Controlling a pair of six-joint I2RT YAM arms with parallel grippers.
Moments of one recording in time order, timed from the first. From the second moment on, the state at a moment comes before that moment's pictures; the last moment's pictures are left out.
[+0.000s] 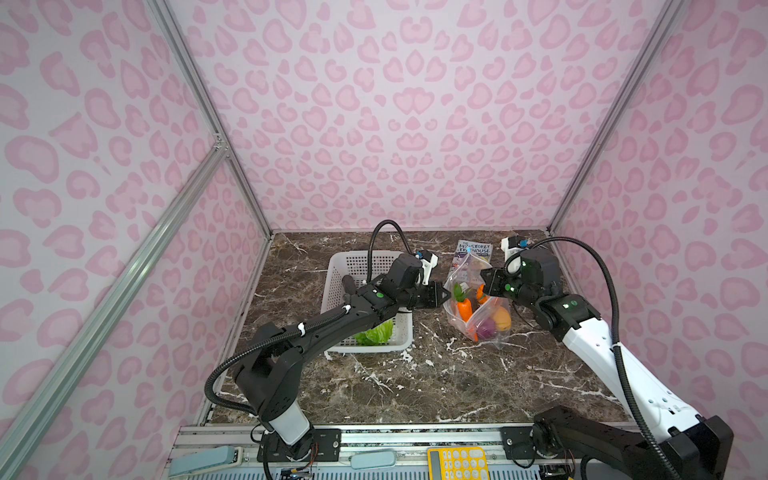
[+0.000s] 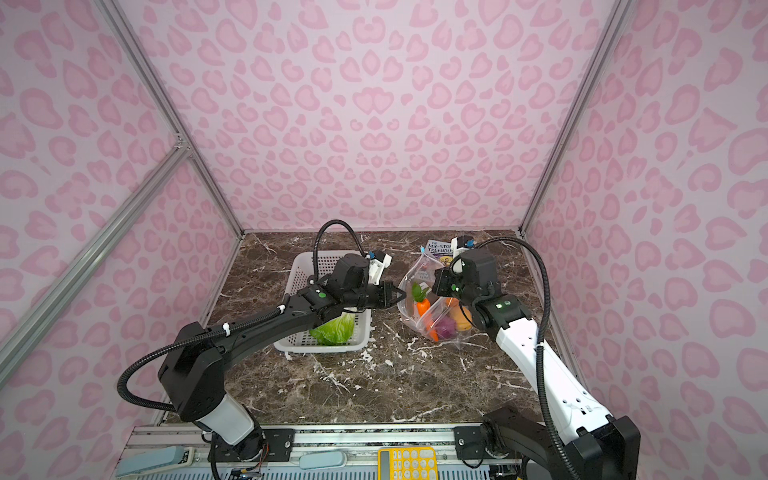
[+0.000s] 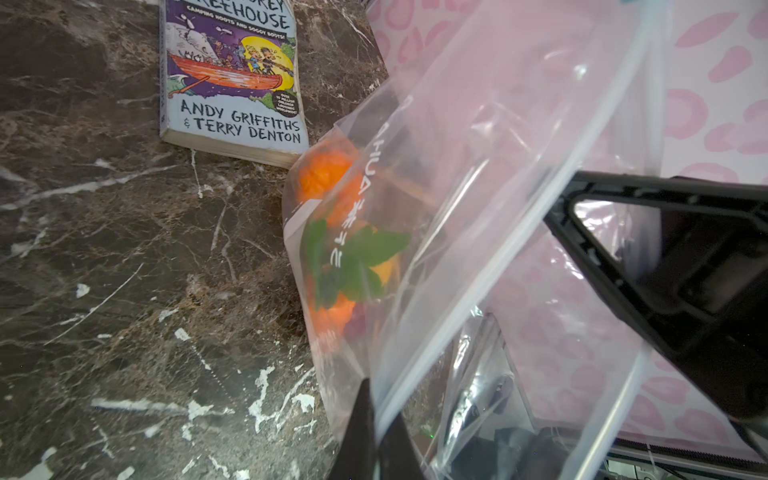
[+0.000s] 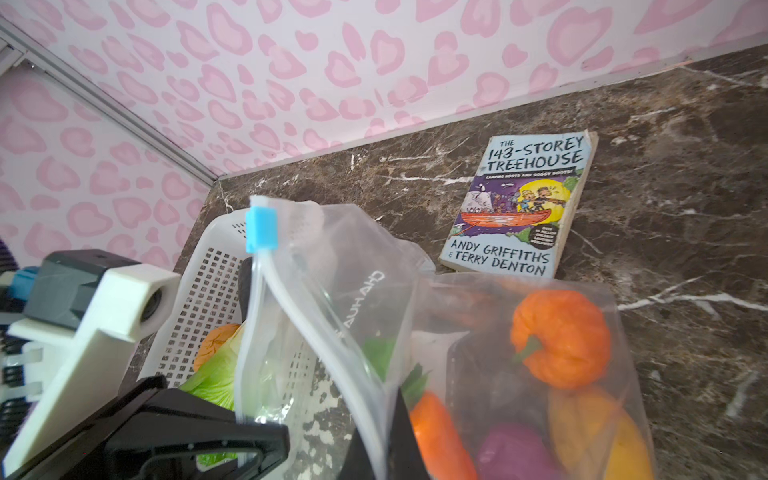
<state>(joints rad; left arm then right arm) -0.77 1.65 1.23 -0.12 0.38 -0.72 0.34 1.14 1.03 -0.44 -0.10 0.46</state>
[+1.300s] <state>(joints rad) -0.29 1.71 1.27 -0.49 -0.12 -0.49 0.38 1.12 0.94 -0.30 -0.10 0.52</state>
